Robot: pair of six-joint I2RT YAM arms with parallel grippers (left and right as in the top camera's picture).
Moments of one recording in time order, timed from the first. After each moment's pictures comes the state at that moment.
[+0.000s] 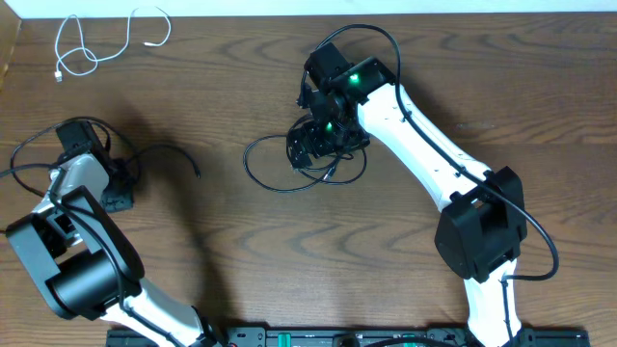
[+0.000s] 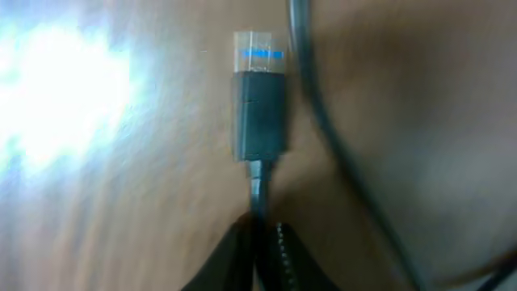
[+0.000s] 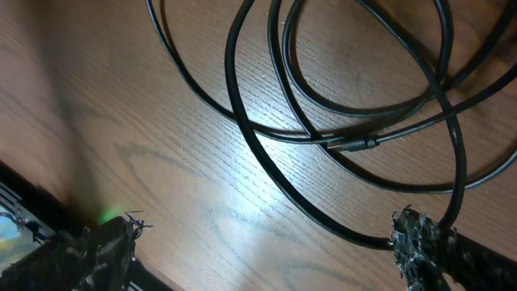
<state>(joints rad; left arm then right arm) 0.54 1.89 1.11 -0.51 -0.15 -1.24 0.61 2.14 1.97 -1.23 -0.34 0.20</state>
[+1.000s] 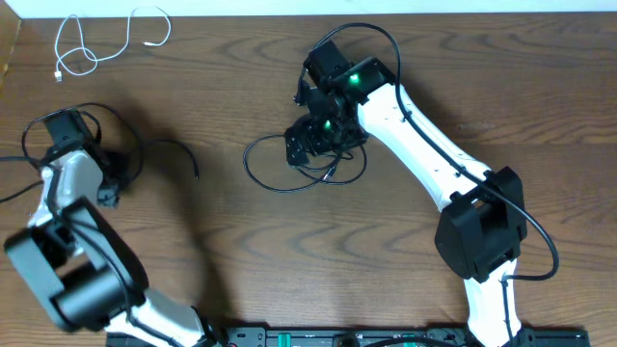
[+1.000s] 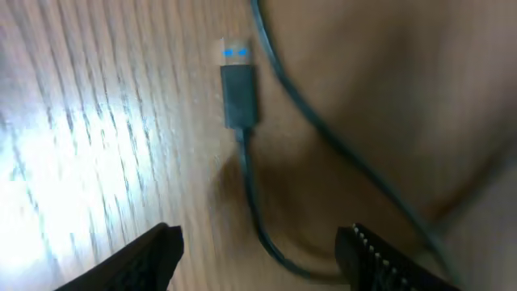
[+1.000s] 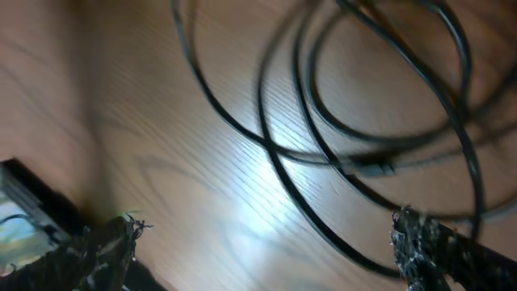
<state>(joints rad) 0.54 1.79 1.16 -0.57 -0.10 -0.88 0.61 2.14 1.97 -1.16 -0.39 0.19</state>
